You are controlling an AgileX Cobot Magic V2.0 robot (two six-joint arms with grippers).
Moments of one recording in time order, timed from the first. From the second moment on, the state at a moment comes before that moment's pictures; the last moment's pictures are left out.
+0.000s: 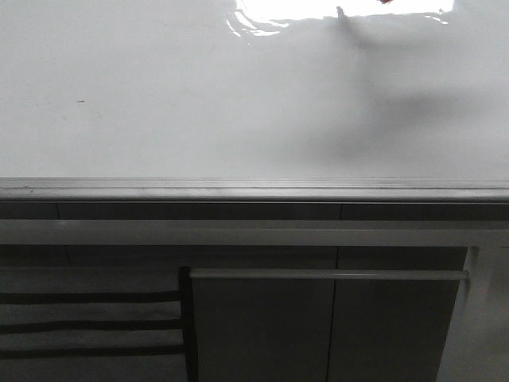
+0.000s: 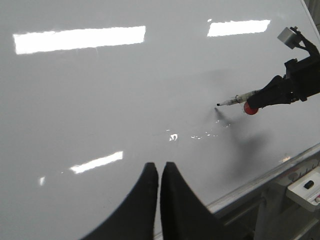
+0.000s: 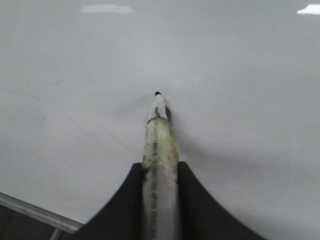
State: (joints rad) left arm -1.36 0.10 -0.62 1.03 0.89 -0.79; right arm 0.37 1.28 -1.10 0.04 0.41 0.15
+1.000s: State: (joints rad) left arm -1.36 0.10 -0.62 1.02 0.89 -0.79; right arm 0.45 1.37 -1.11 0.04 0.62 0.15
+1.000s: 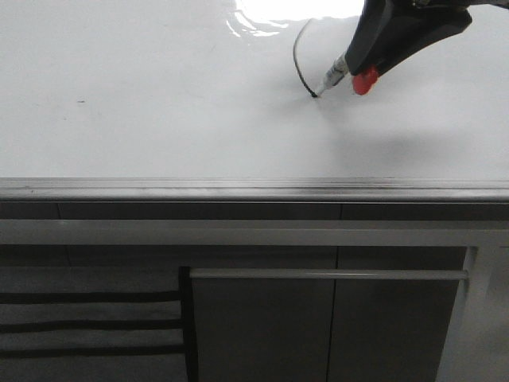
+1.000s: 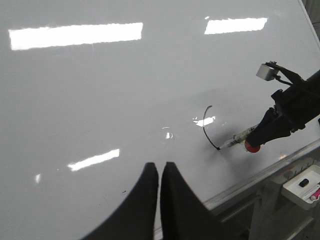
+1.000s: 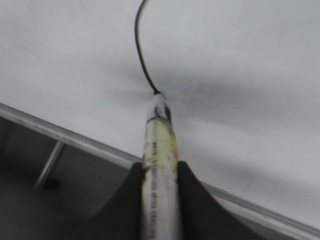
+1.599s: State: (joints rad) left arm -1.36 0.10 -0.62 1.02 0.89 -0.79; right arm 0.31 1.29 -1.11 -0.03 0.72 0.15
